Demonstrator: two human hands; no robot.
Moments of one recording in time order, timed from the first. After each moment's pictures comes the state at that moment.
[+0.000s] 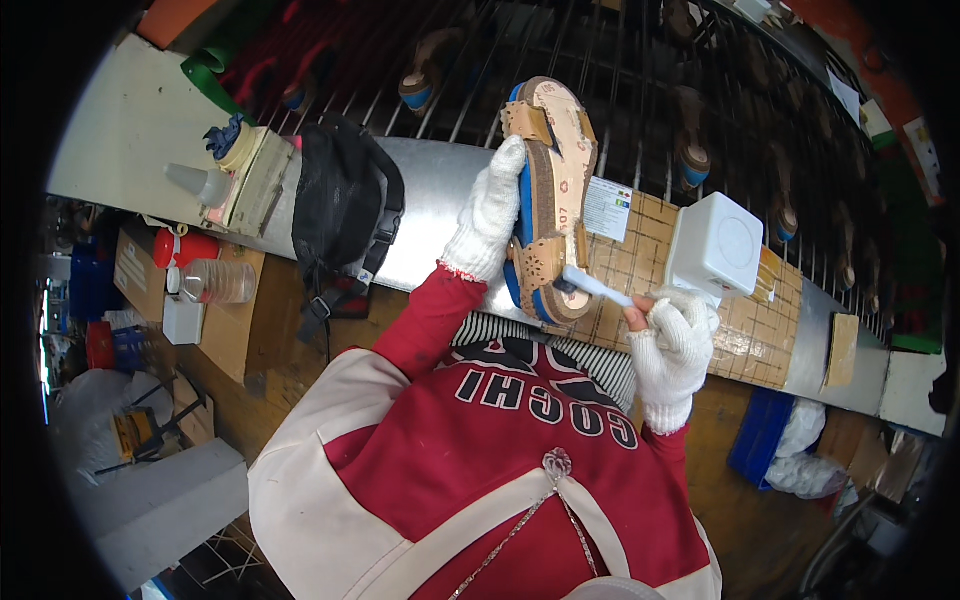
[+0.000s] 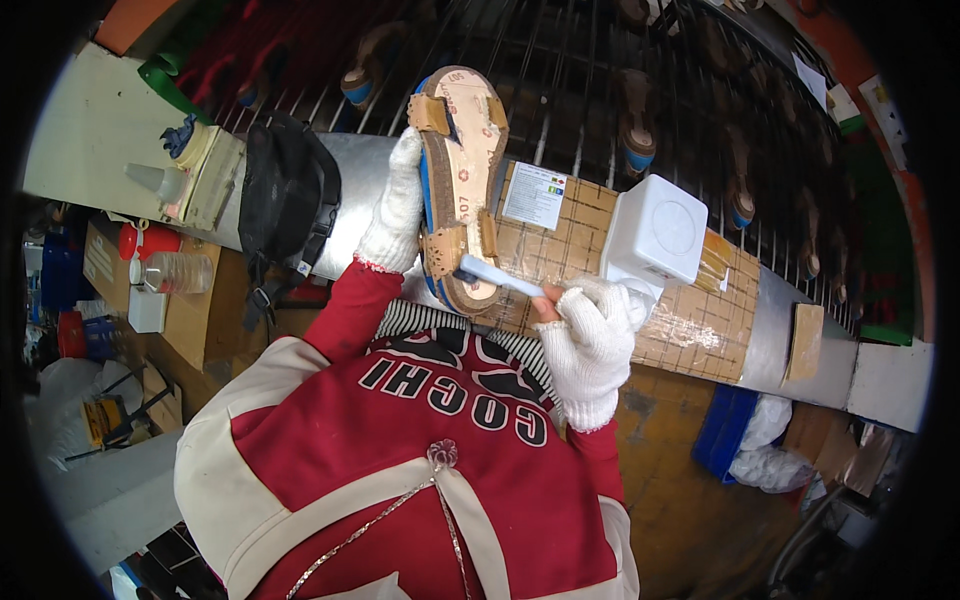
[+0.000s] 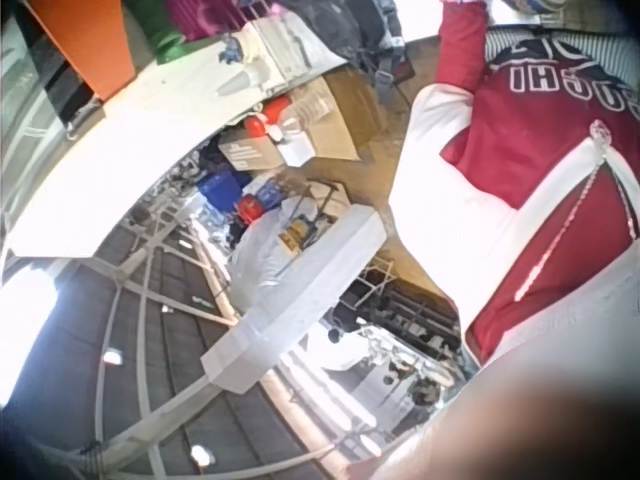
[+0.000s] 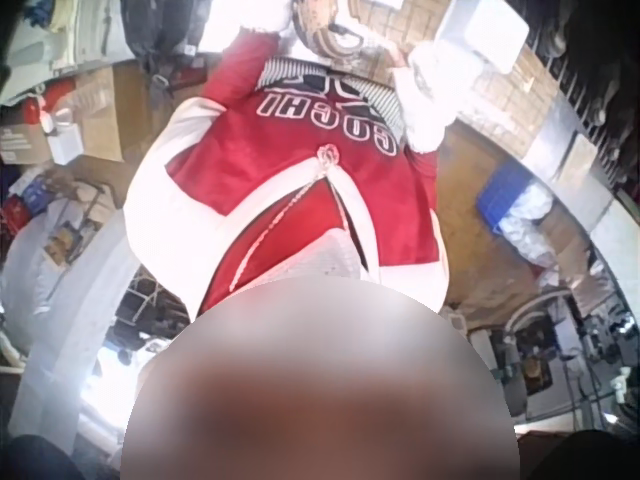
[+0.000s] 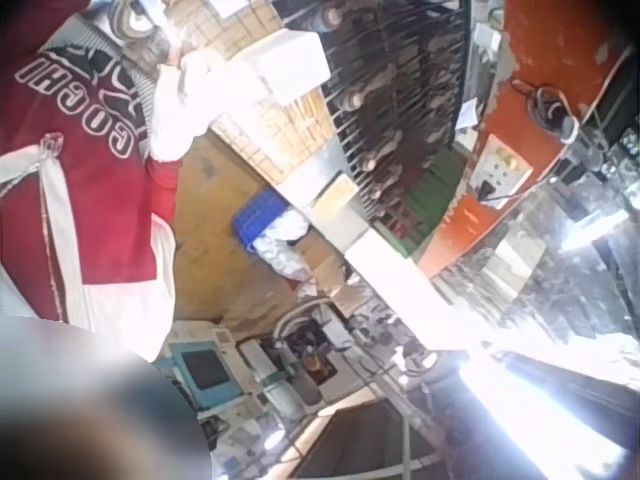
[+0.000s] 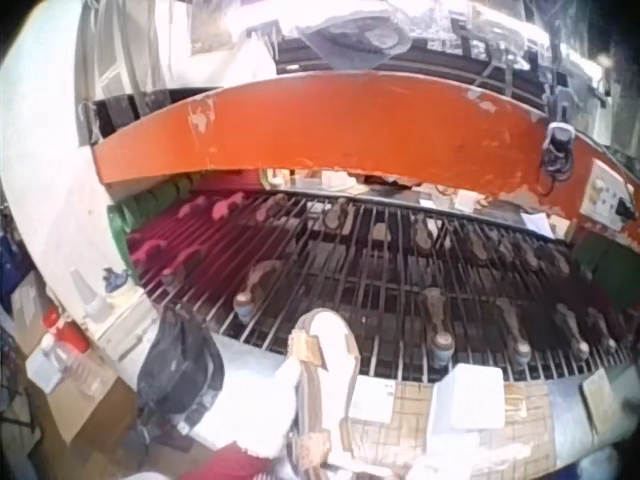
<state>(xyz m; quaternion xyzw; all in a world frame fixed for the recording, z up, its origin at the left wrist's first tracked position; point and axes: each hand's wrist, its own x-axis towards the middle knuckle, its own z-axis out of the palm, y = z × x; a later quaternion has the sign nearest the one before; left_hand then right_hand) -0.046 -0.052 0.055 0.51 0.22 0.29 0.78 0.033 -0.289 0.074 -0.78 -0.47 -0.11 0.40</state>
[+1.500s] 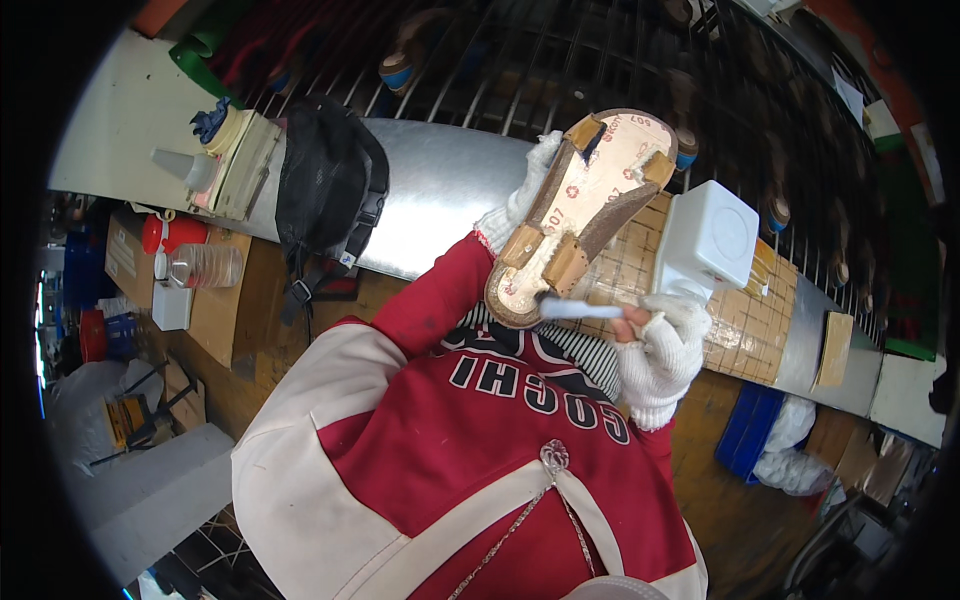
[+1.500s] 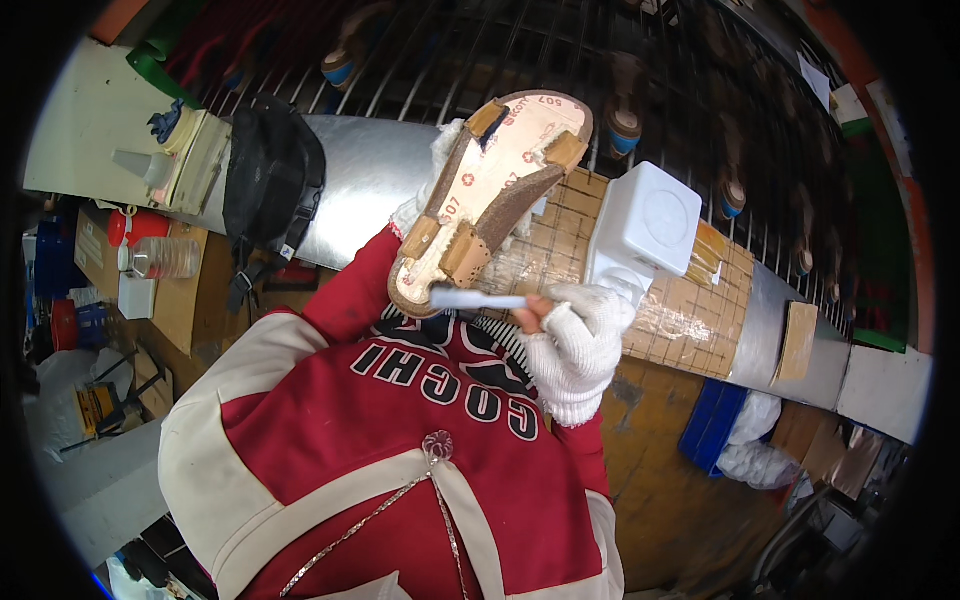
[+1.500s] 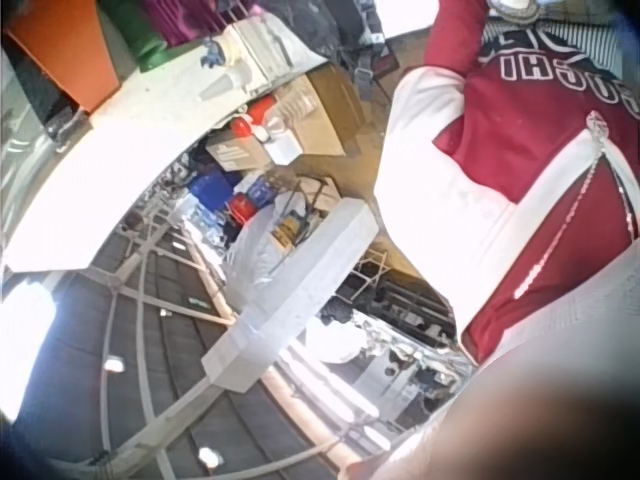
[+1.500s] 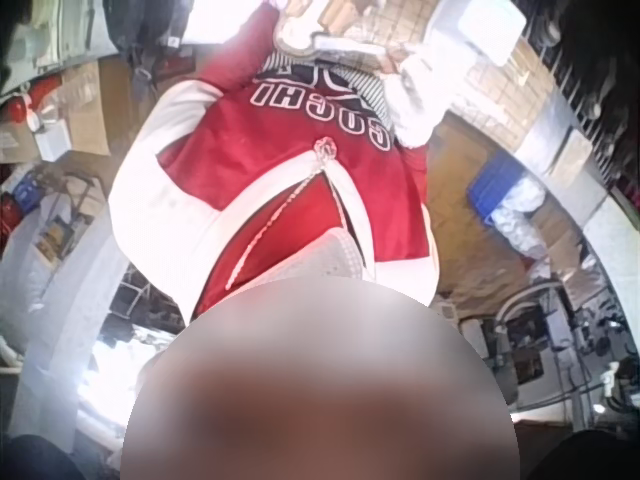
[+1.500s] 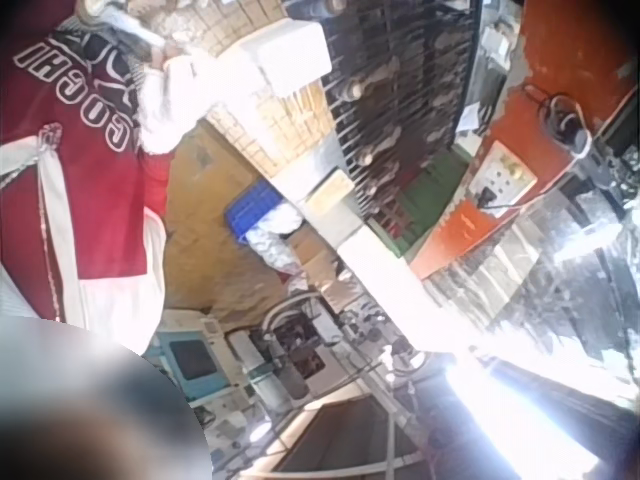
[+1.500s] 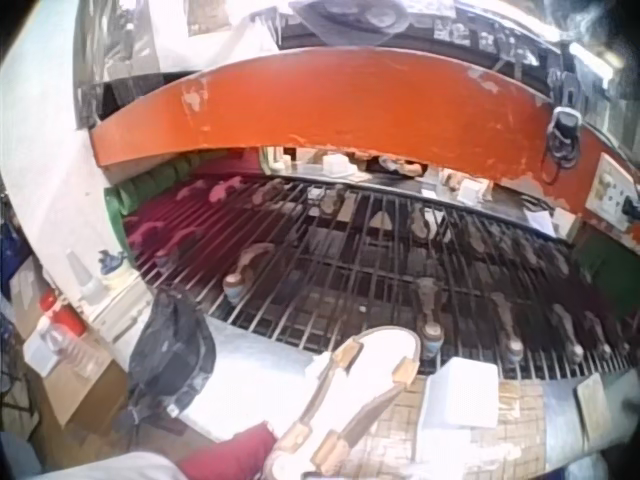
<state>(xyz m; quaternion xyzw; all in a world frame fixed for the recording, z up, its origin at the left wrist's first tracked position) 0.007 -0.056 0.019 0.30 0.09 0.15 0.94 0.033 -0.302 0.065 -0.73 -0.51 -0.14 0.44</state>
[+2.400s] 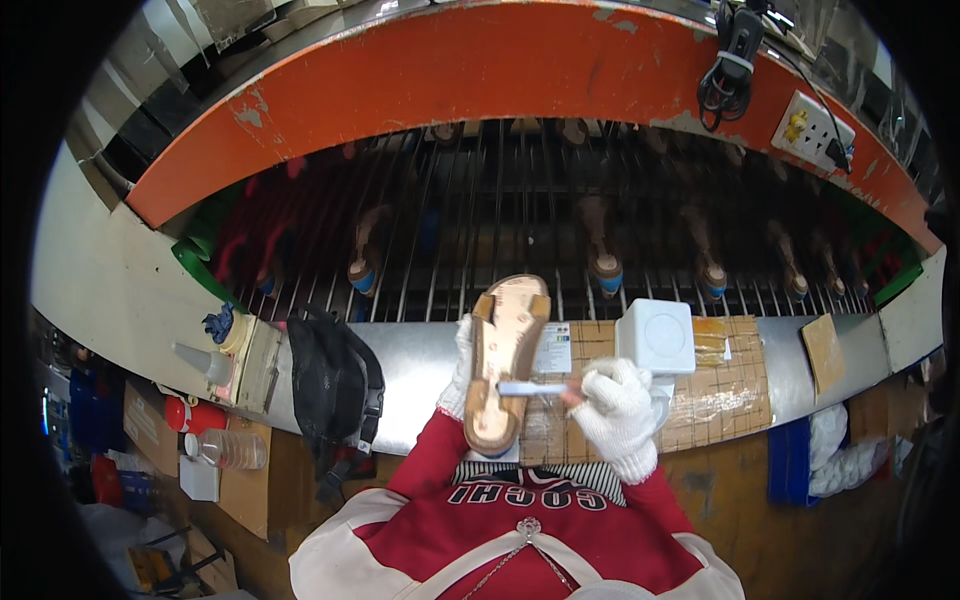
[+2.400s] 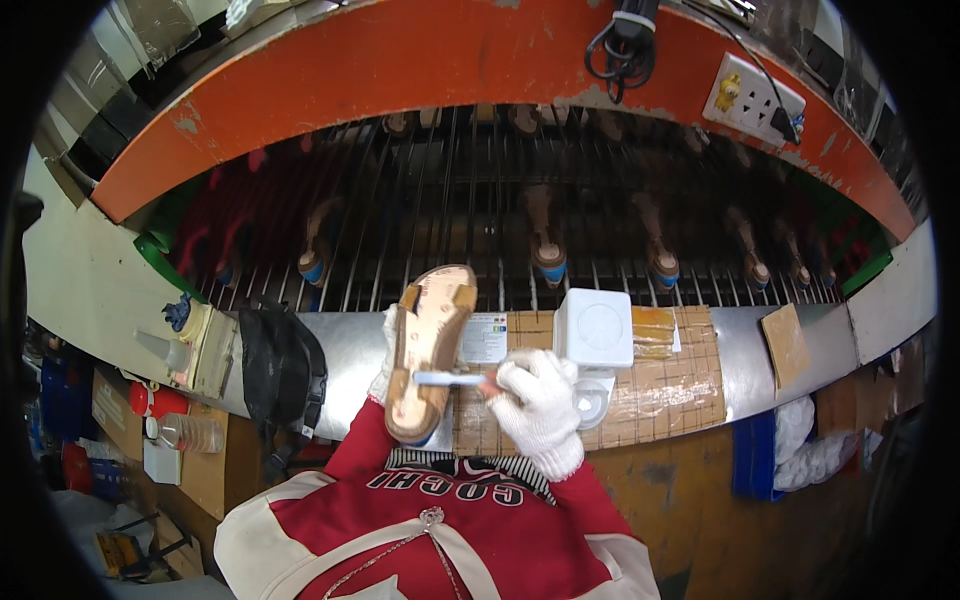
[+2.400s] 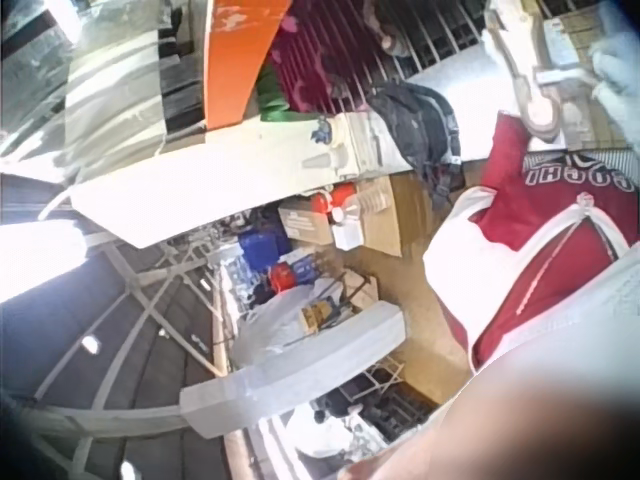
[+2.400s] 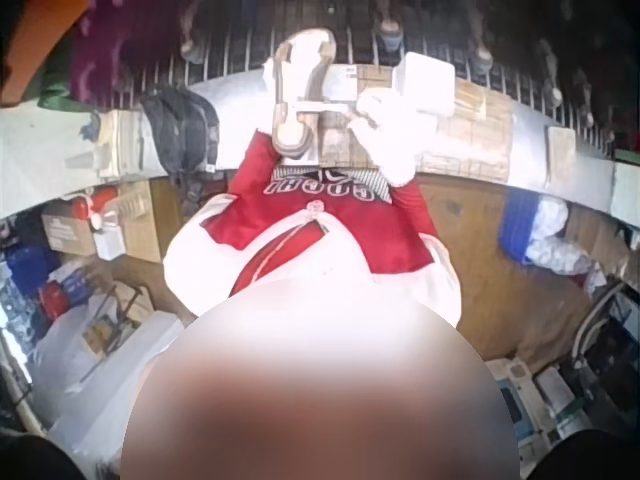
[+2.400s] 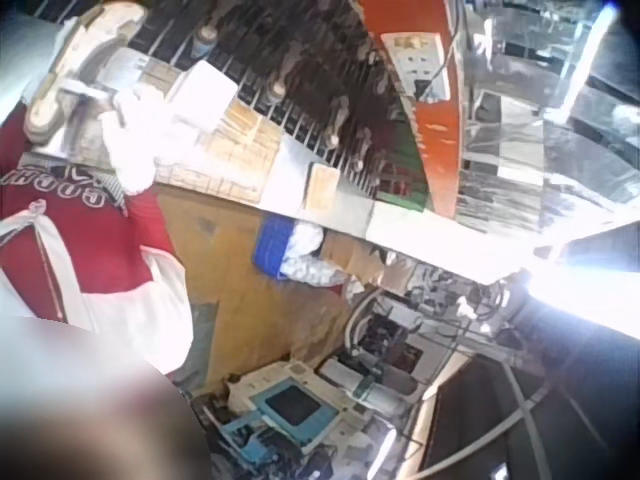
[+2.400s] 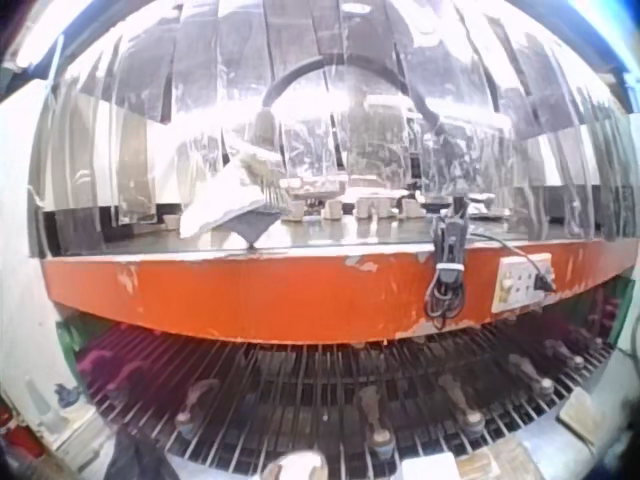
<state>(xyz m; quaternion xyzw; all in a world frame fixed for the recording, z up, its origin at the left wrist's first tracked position) 0.009 -0.021 -0.037 0.20 -0.03 0.09 0.98 0.067 -0.261 0.083 -0.76 -0.45 -0.14 0.44</state>
